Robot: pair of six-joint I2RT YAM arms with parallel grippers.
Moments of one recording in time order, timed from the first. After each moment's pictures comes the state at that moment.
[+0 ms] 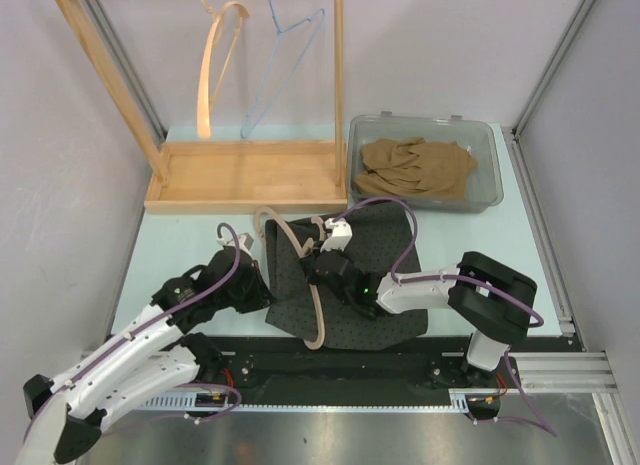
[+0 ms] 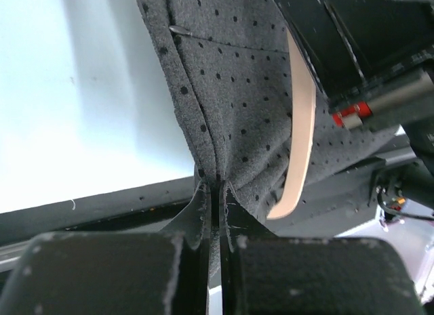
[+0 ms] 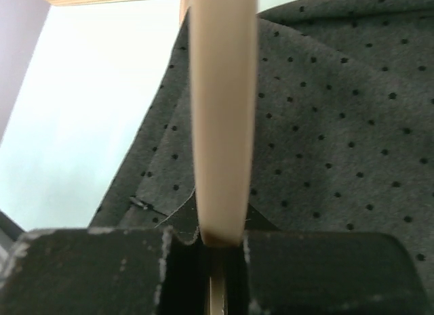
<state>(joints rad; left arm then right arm) -0.74 0.71 0.64 -0.81 -0.03 -0.90 1.14 1.70 0.83 0.45 0.51 0.78</state>
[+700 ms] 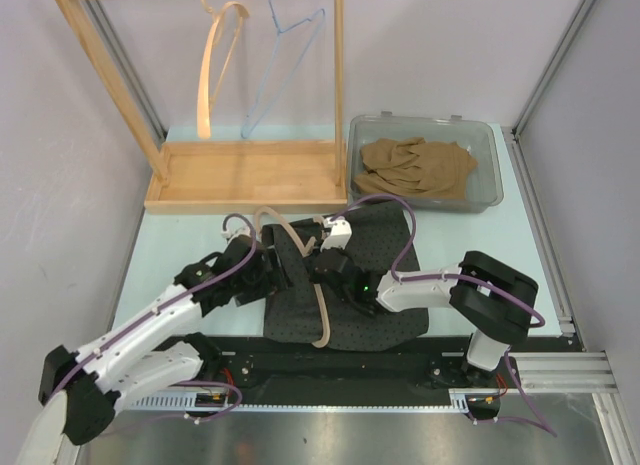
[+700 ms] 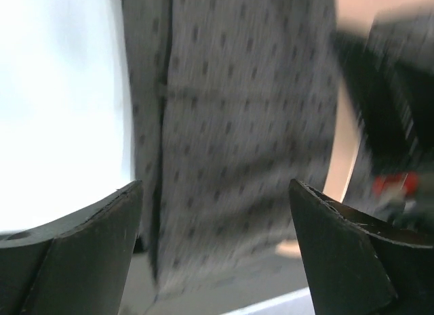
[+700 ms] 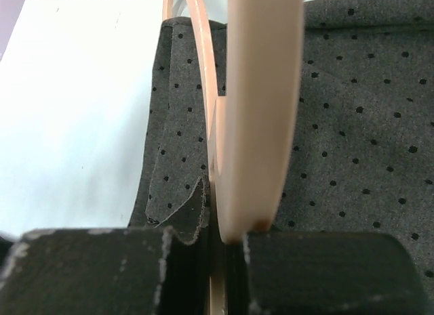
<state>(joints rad) -0.69 0.85 0.62 -0.74 -0.08 -0.93 1.13 1.70 0.84 0.40 0.53 0.72</state>
